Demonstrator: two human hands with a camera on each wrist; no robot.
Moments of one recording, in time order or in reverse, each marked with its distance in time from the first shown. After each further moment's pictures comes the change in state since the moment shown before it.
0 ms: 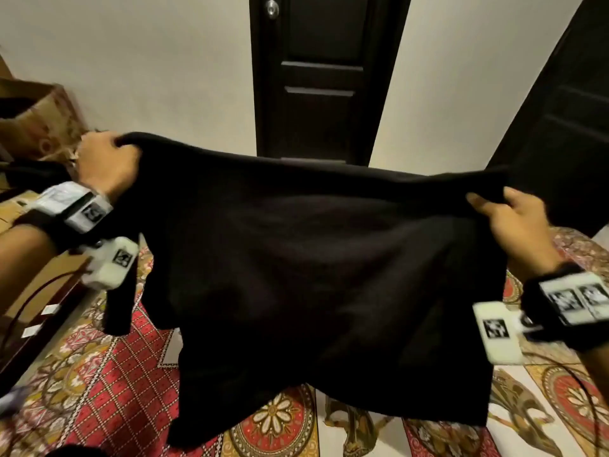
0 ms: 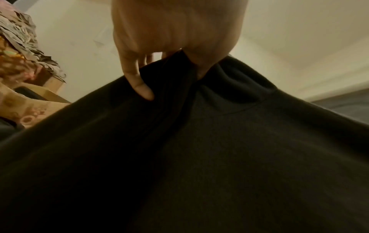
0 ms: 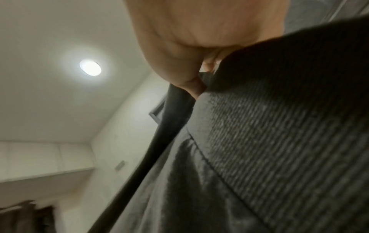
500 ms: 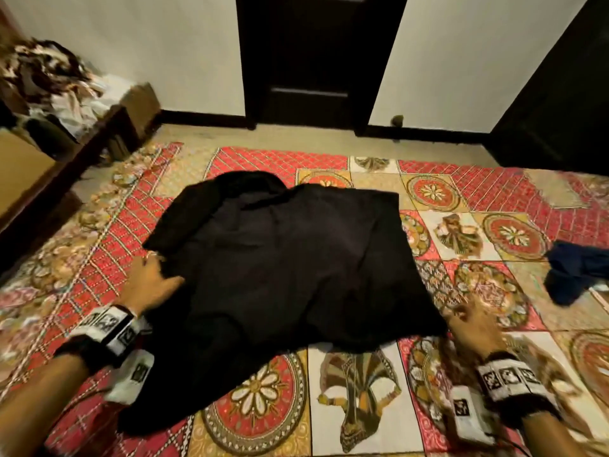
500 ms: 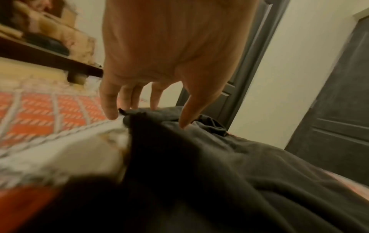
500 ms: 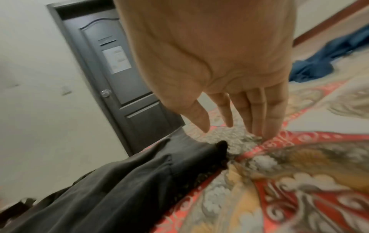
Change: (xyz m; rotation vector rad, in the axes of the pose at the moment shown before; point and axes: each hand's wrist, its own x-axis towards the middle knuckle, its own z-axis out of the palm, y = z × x) left_hand -0.232 -0.052 0.314 0.128 -0.499 -0.292; right_hand -0.094 0.311 0.058 -0.728 -0.396 0.602
